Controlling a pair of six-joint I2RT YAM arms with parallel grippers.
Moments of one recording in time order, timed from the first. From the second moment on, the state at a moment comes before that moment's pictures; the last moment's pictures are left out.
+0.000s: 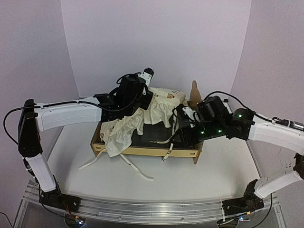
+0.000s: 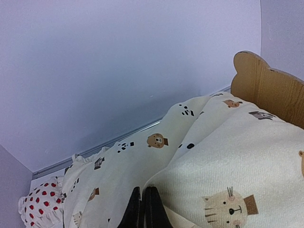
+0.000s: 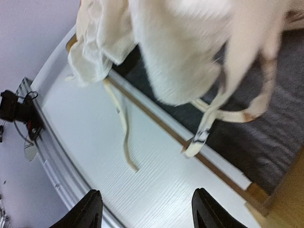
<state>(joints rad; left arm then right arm) -0.97 1.77 1.52 -0.05 -0.66 0.07 0.91 1.34 1.09 -0.54 -0.13 0.37</state>
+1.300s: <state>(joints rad) -0.97 1.76 1.52 -0.08 -0.66 0.05 0.91 1.51 1.00 -0.12 0.35 0.08</state>
